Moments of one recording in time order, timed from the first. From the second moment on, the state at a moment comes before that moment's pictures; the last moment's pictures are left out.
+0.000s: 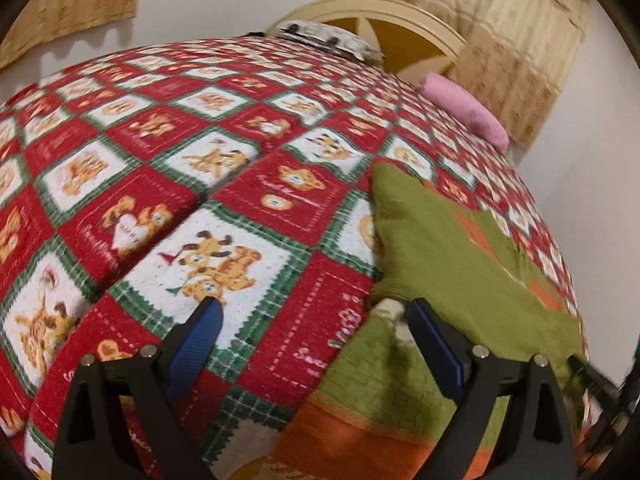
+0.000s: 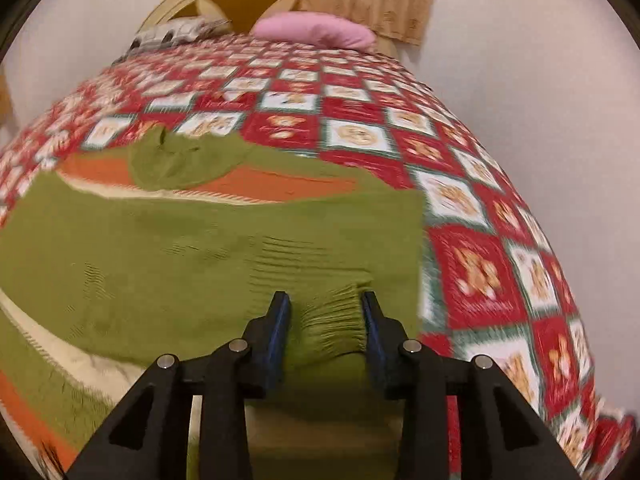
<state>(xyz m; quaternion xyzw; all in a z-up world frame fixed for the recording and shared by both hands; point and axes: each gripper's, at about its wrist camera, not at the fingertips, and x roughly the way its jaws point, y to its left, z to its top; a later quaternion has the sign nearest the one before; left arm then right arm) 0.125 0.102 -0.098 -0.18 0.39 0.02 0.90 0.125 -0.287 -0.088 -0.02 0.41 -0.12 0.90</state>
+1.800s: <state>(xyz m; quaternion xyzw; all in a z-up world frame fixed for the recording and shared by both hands) 0.039 0.138 -0.074 0.01 0.40 -0.11 0.91 -0.096 -0.328 -0.034 0.06 0.37 -0.13 0.92</state>
